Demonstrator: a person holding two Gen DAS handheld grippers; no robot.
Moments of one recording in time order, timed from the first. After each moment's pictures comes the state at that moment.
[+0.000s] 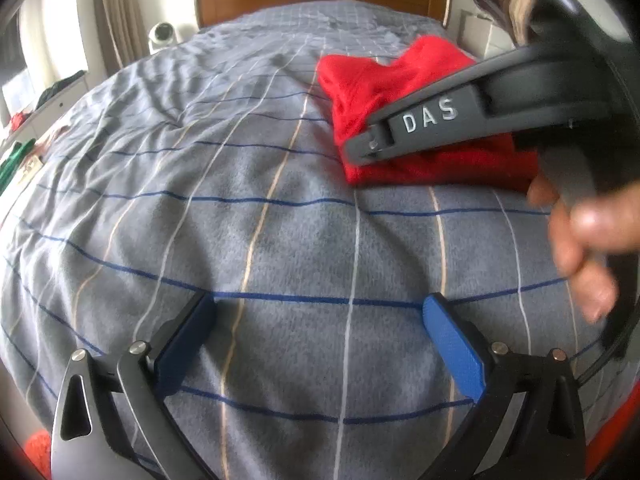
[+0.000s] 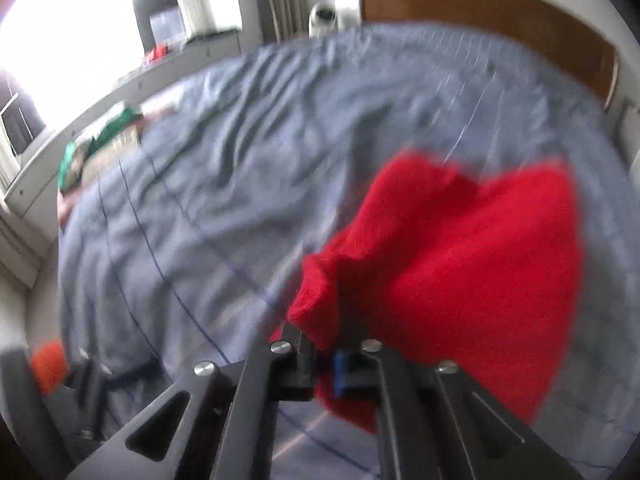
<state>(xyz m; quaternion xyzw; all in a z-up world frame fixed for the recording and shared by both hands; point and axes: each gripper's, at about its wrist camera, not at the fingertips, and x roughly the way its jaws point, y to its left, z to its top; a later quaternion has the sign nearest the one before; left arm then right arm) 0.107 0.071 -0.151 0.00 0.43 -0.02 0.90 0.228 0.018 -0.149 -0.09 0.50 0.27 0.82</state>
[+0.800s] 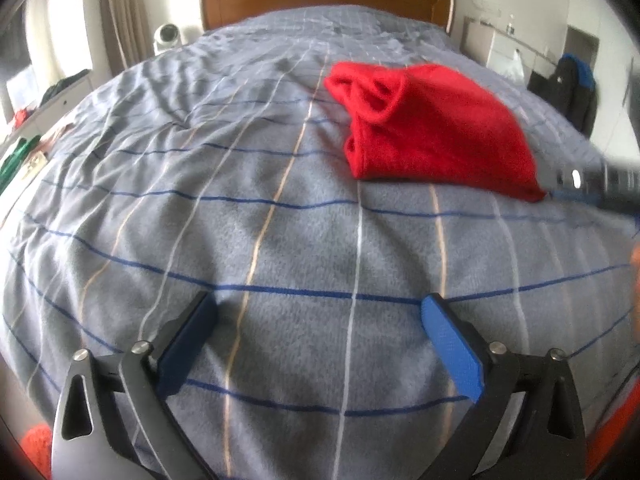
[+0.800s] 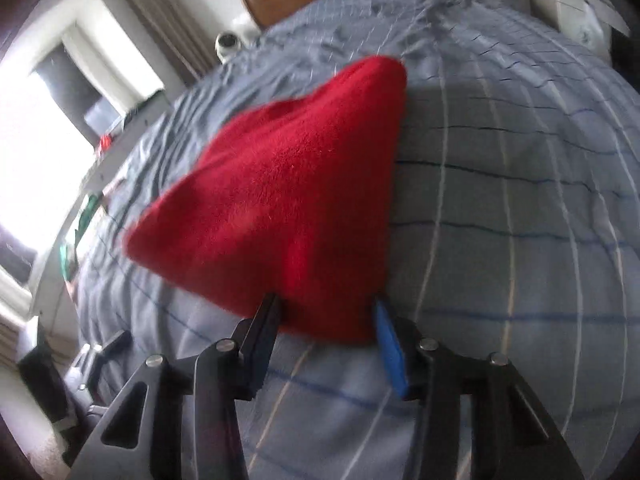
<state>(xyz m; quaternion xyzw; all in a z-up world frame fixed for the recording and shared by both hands) 0.097 0.075 -0.138 -0.02 0.42 -0.03 0.91 0.178 -0.146 -0.140 0.10 0.48 0.16 0.85</state>
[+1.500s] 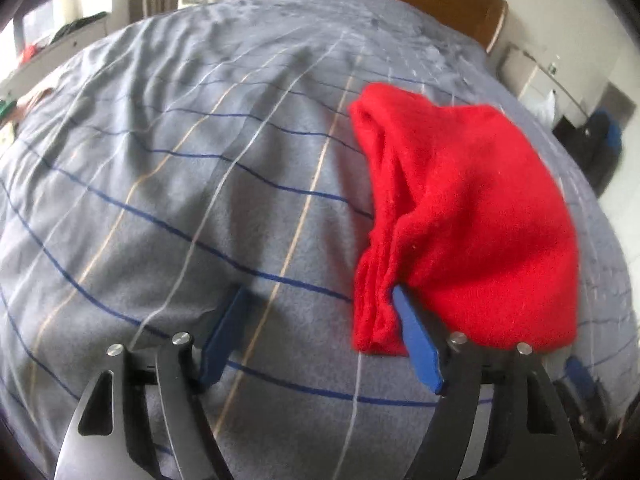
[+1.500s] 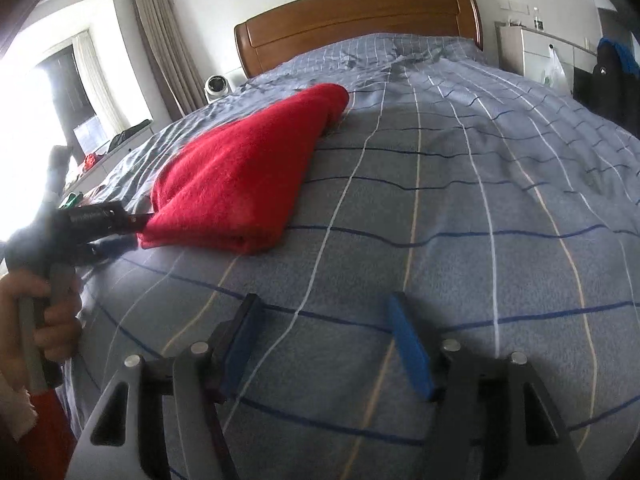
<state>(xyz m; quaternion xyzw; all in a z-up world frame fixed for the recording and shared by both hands) 0.206 0.075 -0.146 -0.11 0.46 0.00 0.88 0.124 -0.176 -0.178 0.05 0.39 0.12 0.91</state>
